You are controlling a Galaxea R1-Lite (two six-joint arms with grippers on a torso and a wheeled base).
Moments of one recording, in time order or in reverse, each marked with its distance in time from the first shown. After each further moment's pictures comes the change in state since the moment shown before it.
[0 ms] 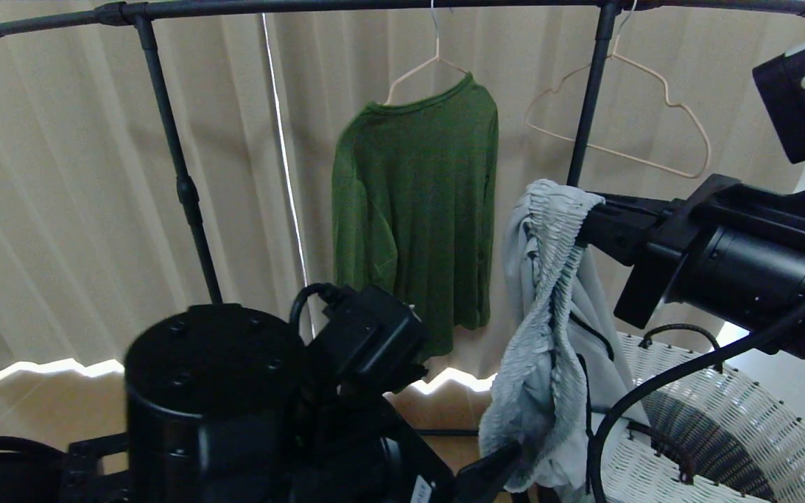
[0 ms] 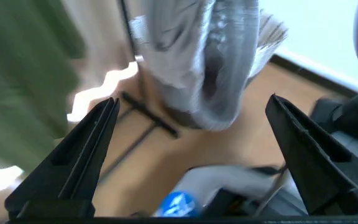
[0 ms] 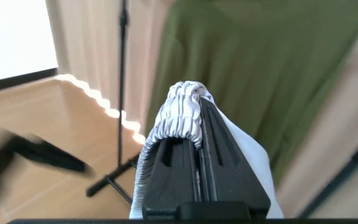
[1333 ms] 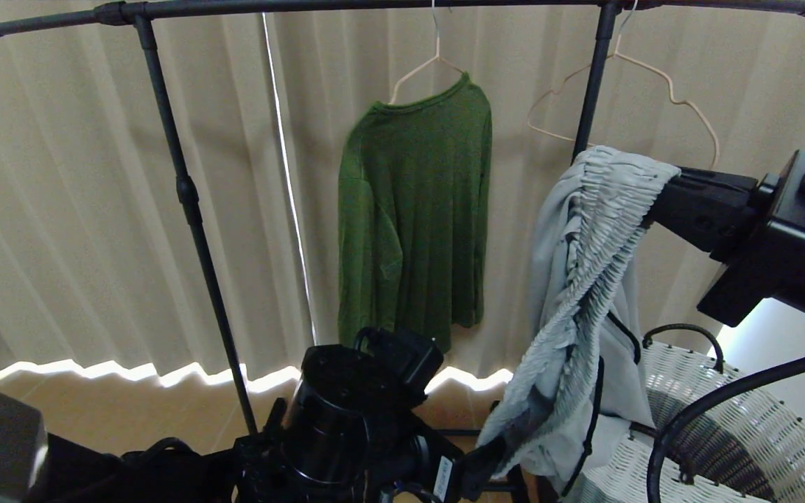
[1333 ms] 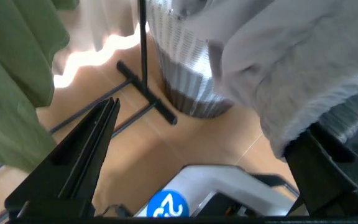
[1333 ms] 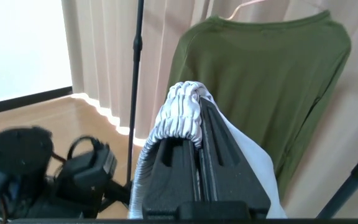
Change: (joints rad) left arm 0.076 0.259 0.034 -0.171 0.007 -0.094; right arm 0.006 -0.105 0.028 -0.004 0.017 0.007
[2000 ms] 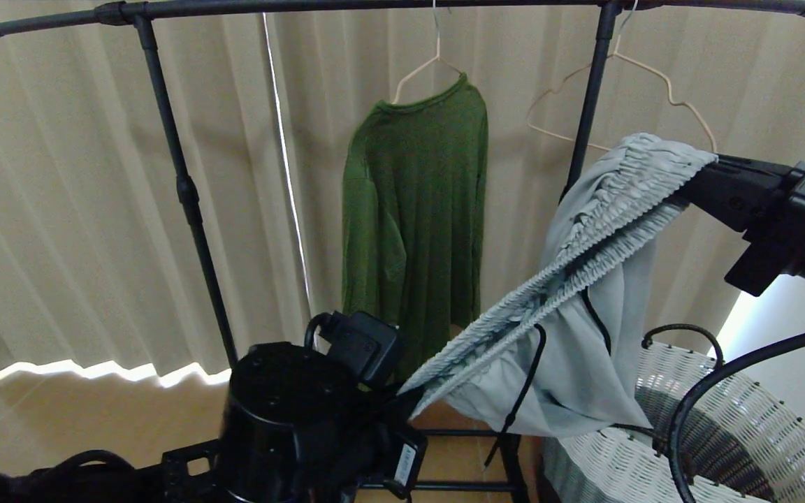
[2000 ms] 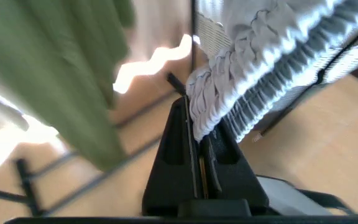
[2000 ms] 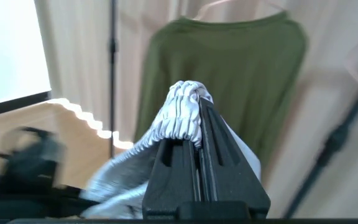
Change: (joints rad) left arm -0.004 -0.139 0.068 0.003 0.229 0.139; right arm -0.125 -0.034 0.010 0.015 -0.002 -0.002
